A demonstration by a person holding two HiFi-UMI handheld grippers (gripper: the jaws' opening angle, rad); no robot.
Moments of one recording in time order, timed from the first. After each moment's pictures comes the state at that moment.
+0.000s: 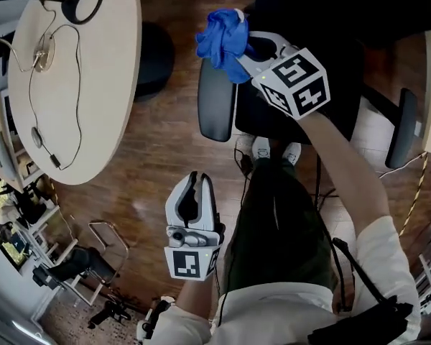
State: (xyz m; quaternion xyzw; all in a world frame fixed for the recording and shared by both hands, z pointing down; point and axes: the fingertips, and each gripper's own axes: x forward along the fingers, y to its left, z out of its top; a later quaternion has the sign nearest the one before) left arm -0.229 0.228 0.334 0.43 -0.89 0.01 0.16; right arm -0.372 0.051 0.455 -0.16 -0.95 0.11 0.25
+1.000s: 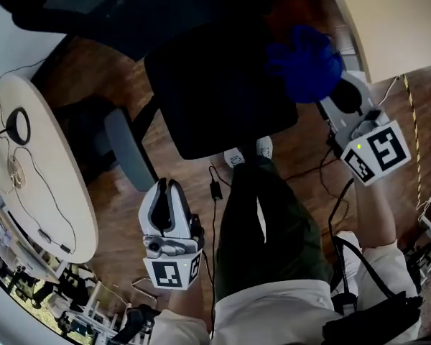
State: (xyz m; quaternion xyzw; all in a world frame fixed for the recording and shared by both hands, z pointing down) left arm -0.158 0.055 0.321 0.61 -0.78 0.00 0.12; right arm -0.018 -0.190 0.373 0.15 -0.96 0.11 0.21
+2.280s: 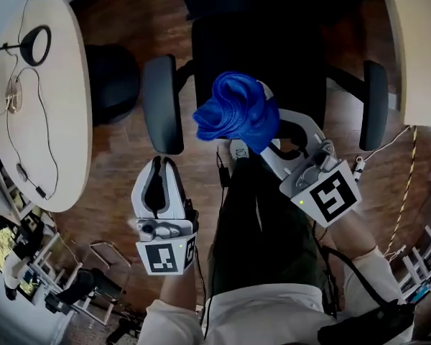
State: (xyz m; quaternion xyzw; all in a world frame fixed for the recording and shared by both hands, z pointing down) left arm -0.231 0.145 0.341 0.47 -0.87 0.04 0.12; right arm -0.171 0.026 0.367 -0.12 -0.98 0.09 0.14
